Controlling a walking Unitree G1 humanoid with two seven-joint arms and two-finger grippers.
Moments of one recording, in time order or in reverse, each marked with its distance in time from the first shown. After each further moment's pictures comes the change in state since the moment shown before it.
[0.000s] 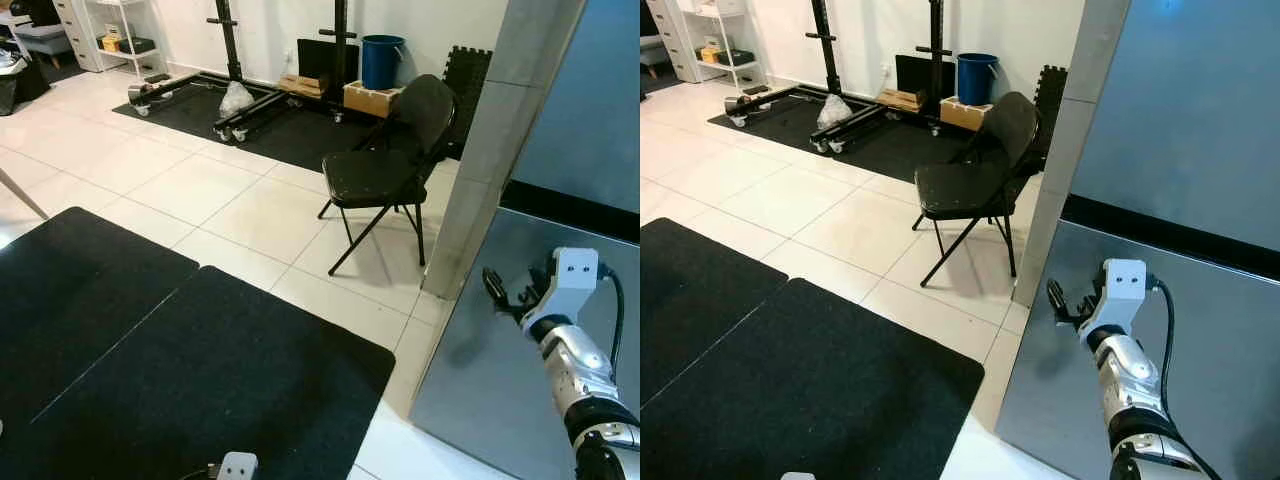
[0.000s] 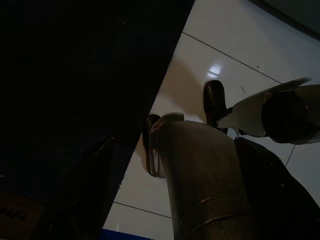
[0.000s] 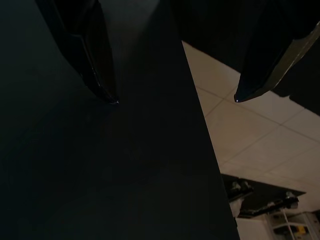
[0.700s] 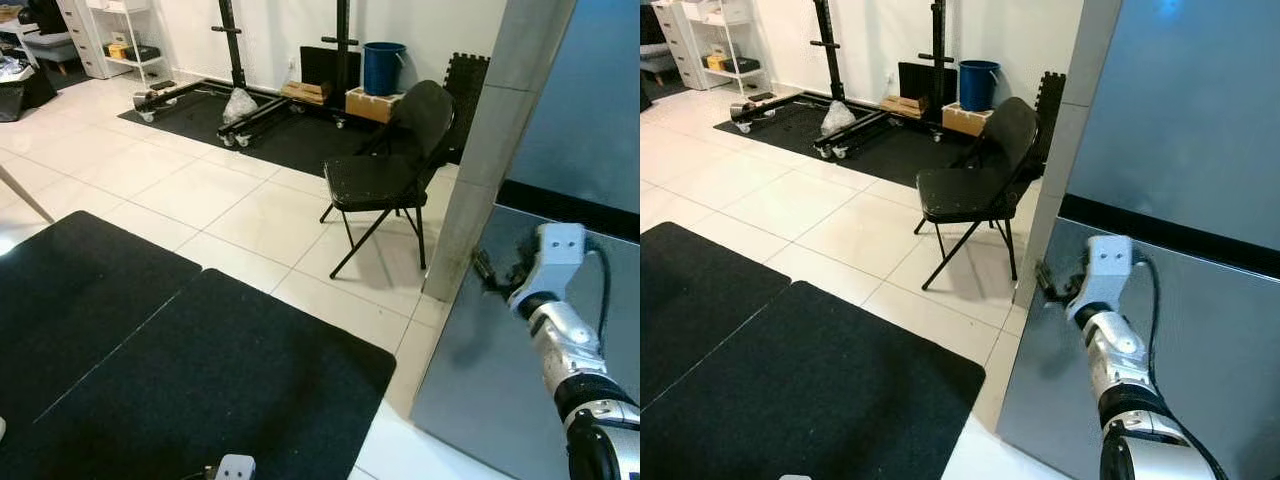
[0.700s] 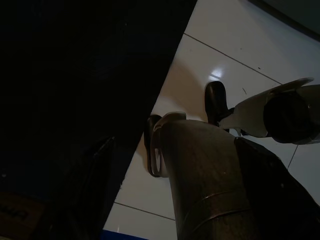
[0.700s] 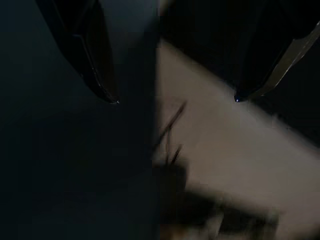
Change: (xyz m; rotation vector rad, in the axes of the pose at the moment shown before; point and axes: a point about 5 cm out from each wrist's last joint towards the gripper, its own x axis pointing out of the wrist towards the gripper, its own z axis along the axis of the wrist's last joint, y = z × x) left arm 0.000 0.001 0.002 0.008 -0.013 0.000; right arm 0.003 0.025 -0.022 -0.102 0.183 0.144
